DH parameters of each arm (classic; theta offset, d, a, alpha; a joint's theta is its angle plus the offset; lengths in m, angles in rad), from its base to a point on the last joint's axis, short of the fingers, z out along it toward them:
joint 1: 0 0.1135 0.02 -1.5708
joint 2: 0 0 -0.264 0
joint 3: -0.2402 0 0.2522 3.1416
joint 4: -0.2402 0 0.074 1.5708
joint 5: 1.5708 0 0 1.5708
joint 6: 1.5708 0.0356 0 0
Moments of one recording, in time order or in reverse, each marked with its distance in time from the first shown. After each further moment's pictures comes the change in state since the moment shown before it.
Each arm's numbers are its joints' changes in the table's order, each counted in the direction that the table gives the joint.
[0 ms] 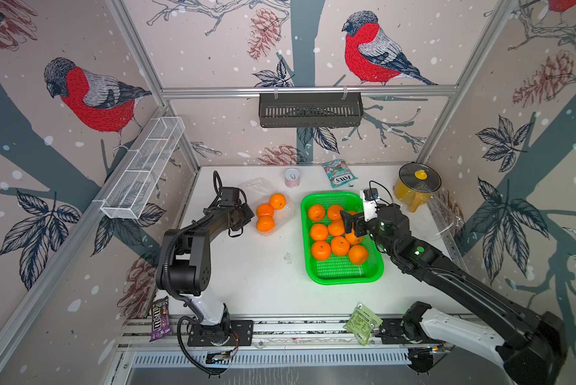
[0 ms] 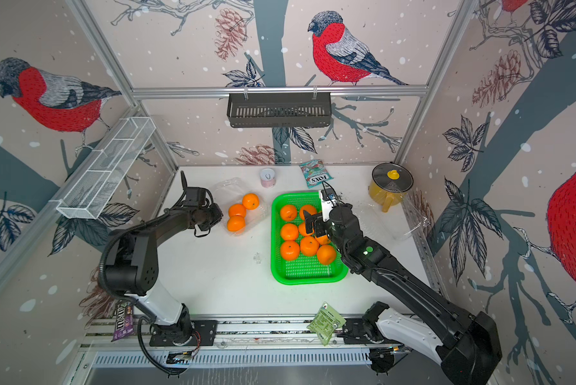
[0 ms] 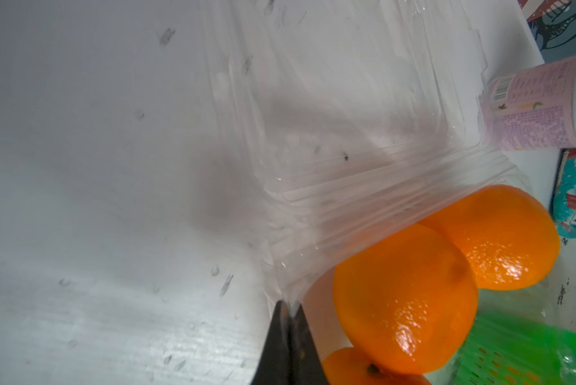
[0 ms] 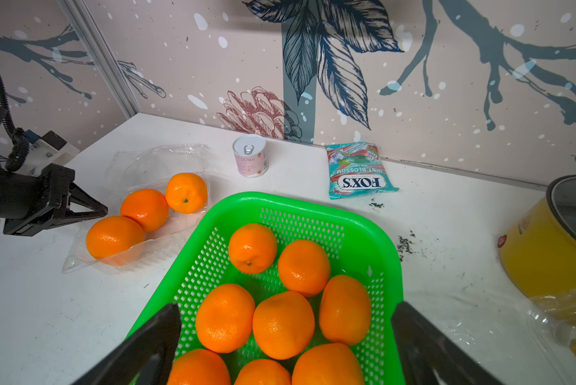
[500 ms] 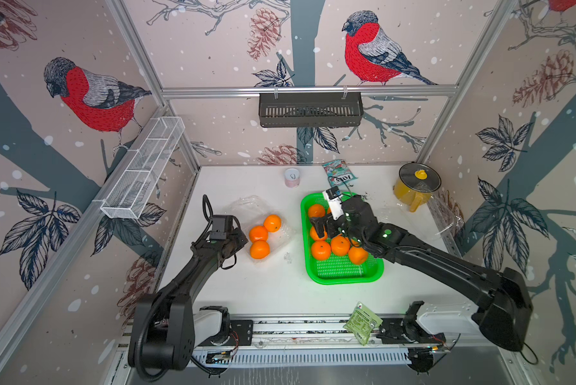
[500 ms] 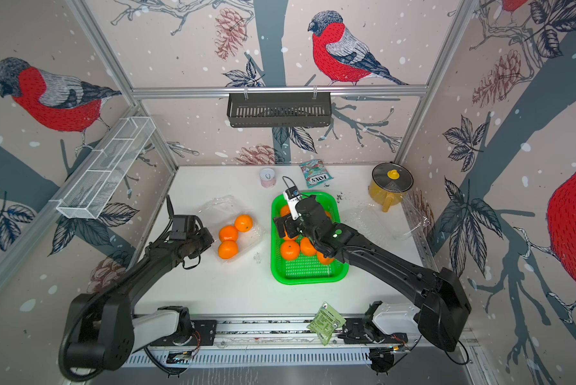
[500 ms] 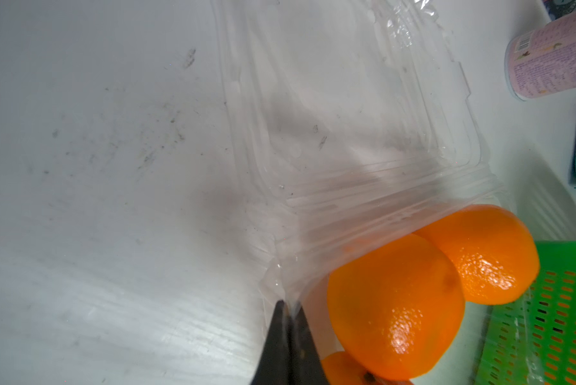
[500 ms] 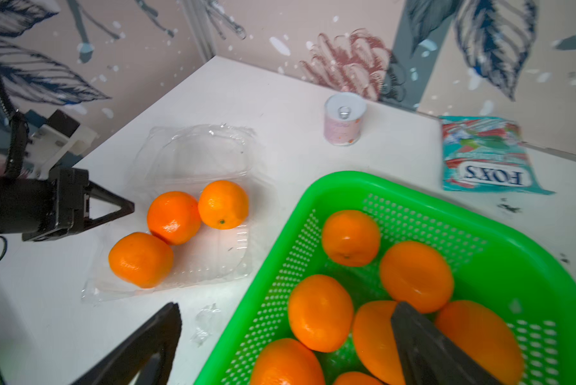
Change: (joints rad) left arm -0.006 -0.510 0.404 -0.031 -0.089 -0.039; right arm 0.195 0.336 -0.255 -0.075 -0.135 0.056
